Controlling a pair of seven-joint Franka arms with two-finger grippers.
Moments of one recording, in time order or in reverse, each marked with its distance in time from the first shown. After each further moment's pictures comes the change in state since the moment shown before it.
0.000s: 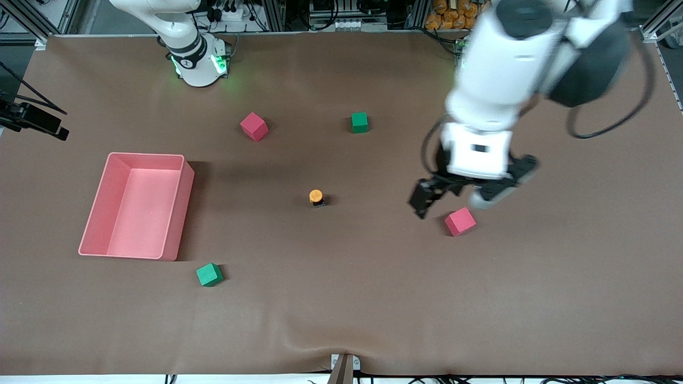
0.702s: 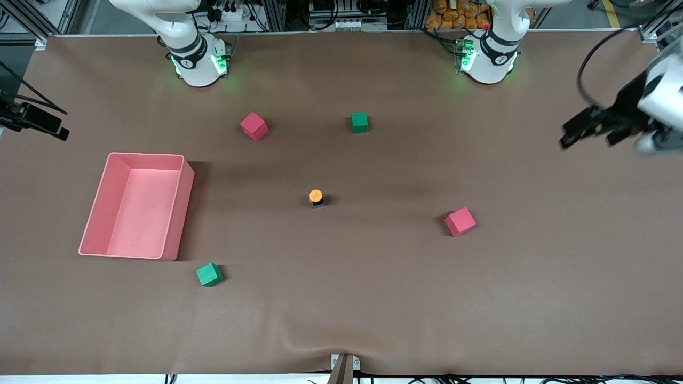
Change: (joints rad) left arm 0.353 -0.367 0.048 -0.287 -0.116 -0.416 0.841; right arm 0.000 0.000 0.001 0.000 0.000 0.001 0.000
